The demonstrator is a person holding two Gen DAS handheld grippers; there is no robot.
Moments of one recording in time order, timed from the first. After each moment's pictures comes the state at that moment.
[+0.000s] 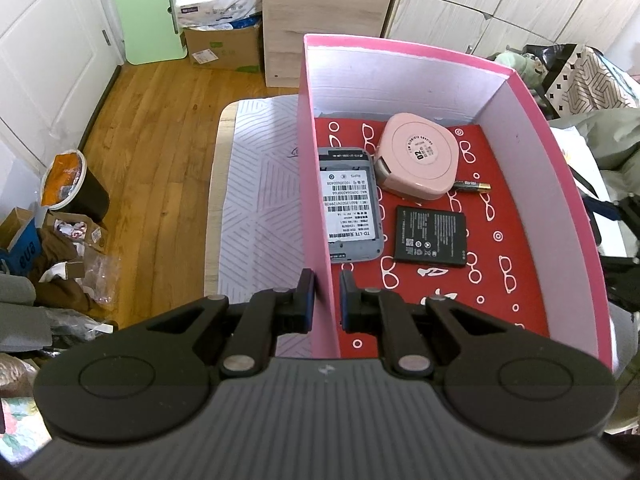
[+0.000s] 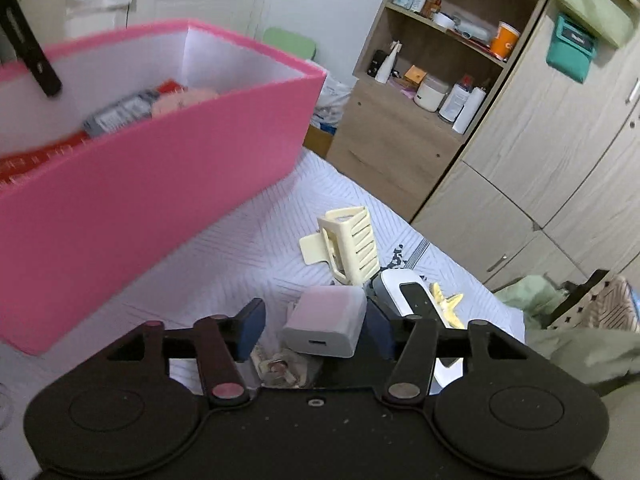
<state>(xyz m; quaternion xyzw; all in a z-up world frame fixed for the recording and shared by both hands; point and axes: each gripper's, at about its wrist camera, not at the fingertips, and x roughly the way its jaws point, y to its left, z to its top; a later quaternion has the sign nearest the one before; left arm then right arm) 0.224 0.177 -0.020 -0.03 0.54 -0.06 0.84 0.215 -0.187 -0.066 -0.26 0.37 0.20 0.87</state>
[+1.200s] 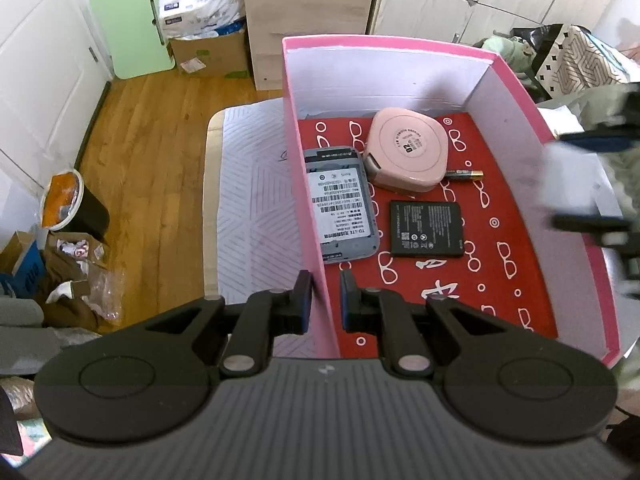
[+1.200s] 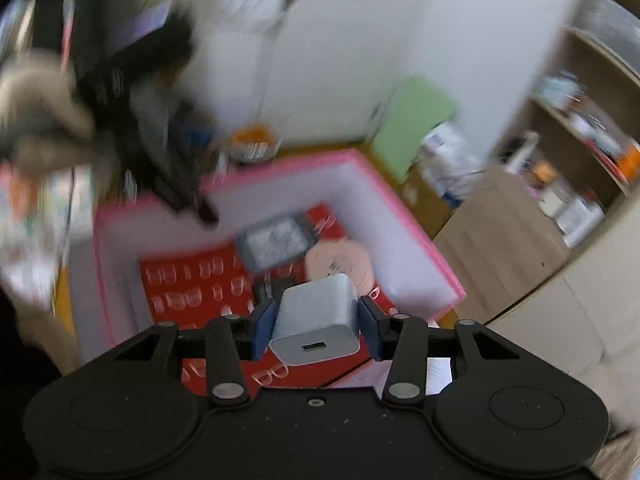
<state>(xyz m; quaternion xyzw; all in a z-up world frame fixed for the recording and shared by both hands) 0.223 0.169 -0.019 0.01 0.54 -0.08 0.84 0.221 -0.056 0.037 -0.37 0.35 0.40 0.76</state>
